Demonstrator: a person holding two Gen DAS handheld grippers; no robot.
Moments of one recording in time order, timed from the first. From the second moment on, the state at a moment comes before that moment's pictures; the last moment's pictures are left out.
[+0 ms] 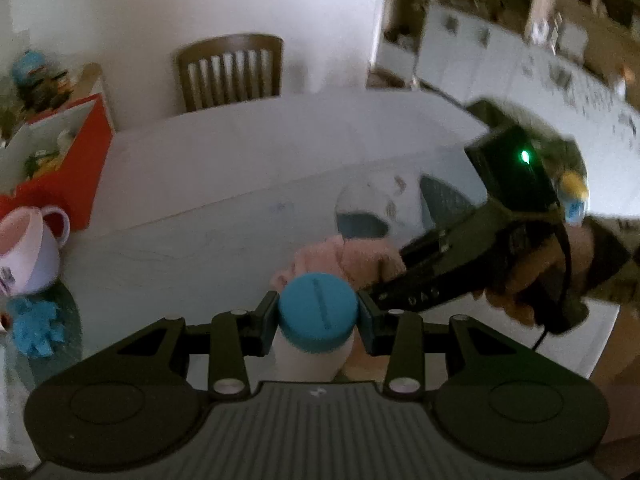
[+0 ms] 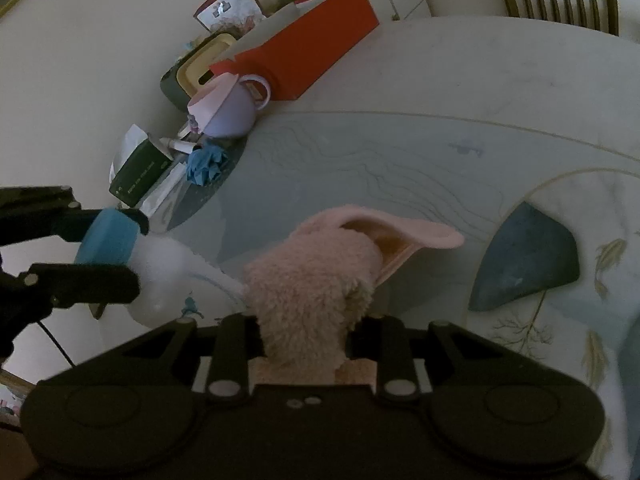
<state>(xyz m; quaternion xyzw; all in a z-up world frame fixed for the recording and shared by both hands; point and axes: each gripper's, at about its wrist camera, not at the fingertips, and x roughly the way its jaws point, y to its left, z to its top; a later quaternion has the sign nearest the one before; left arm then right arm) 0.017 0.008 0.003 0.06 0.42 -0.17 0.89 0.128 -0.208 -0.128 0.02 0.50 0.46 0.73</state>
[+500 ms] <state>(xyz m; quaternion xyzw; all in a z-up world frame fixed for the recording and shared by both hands) 0.035 -0.015 0.012 0.20 0.47 -0.22 0.84 0.126 -0.214 -0.123 0.04 0.48 0.47 0.74</state>
